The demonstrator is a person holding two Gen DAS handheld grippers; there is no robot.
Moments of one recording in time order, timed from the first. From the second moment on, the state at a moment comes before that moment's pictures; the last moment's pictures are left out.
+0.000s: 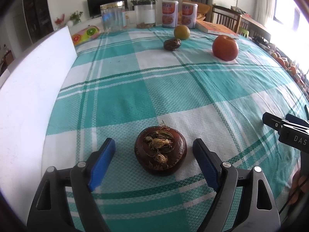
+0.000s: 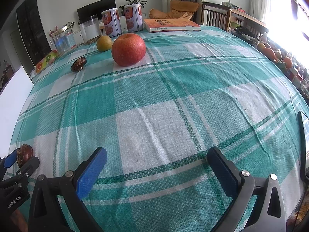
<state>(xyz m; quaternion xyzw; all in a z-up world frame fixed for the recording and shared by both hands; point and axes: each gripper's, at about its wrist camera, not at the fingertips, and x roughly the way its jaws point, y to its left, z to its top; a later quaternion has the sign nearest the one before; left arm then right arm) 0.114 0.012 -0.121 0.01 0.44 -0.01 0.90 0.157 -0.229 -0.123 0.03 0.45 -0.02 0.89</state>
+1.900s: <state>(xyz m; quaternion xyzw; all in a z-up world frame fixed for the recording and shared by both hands) 0.115 0.012 -0.123 0.01 0.44 -0.01 0.90 0.190 -0.221 -0.081 0.04 0.48 0.09 0.87</state>
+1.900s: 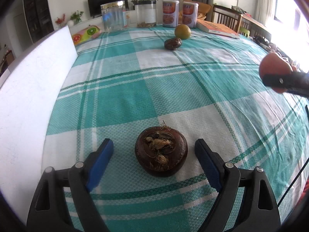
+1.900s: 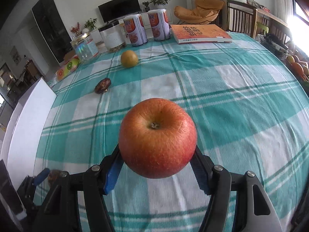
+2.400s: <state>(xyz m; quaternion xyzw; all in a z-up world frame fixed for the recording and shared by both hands) 0.113 0.021 -0.120 -0.01 0.45 -0.04 0.89 0.132 -0.212 -0.105 0.06 0.42 0.09 0.90</state>
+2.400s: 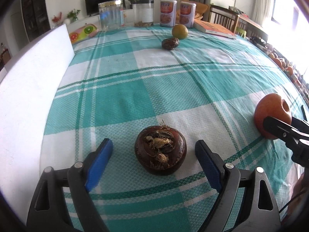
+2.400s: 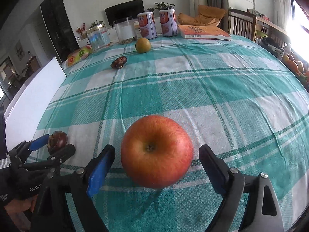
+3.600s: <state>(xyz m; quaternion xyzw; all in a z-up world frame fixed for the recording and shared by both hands) 0.013 0.086 -0.023 -0.17 0.44 -0.15 0.87 0.122 -0.265 -0.118 0.36 0.40 0.23 0.81</state>
